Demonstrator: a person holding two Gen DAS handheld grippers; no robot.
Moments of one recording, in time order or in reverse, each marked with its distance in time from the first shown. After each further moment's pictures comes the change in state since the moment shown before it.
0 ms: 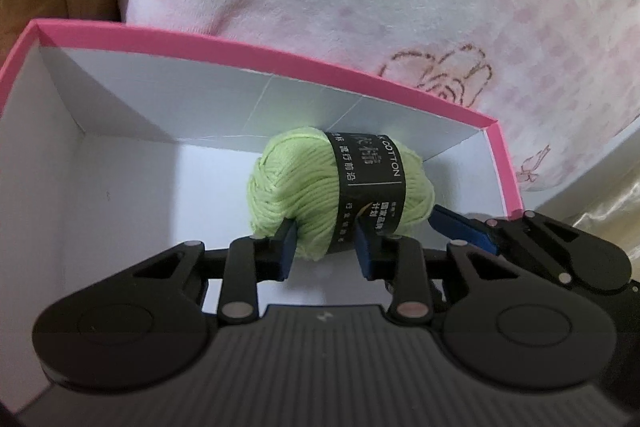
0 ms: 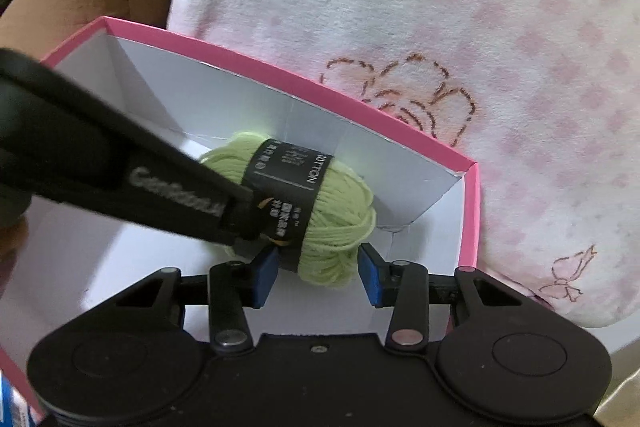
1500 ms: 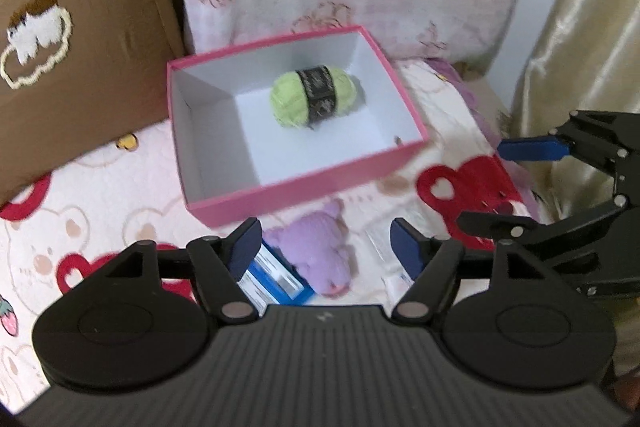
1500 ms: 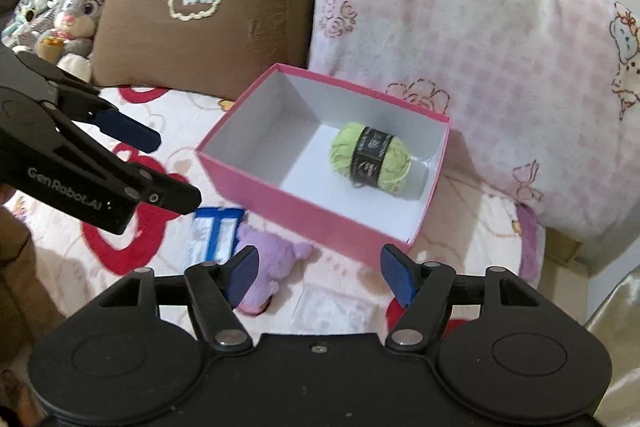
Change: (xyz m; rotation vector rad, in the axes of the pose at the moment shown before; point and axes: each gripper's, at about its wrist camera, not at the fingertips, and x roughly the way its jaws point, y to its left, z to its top) left arm -0.252 -0.081 -0.123 0.369 0.075 0.171; right arm -0.250 -0.018 -0.081 0.046 -0.025 0.249
